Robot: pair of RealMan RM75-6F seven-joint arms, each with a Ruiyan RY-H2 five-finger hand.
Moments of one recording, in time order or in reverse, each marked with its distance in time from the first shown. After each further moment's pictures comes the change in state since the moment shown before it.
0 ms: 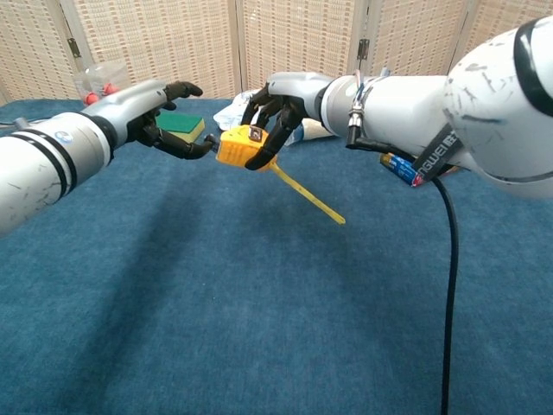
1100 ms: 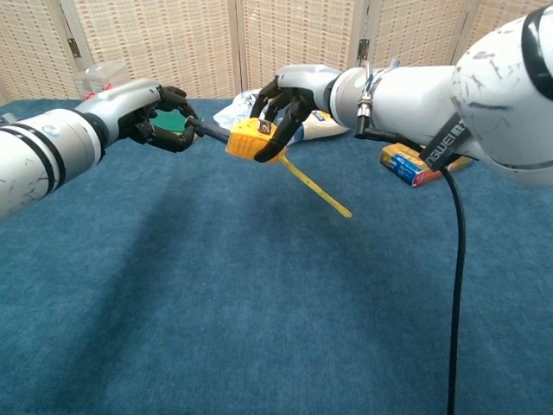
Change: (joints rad) left arm 0.005 0.041 0.000 -0.020 -0.014 -0.037 -0.062; right arm 0.001 0.023 -0.003 0.010 0.014 -0.005 0.004
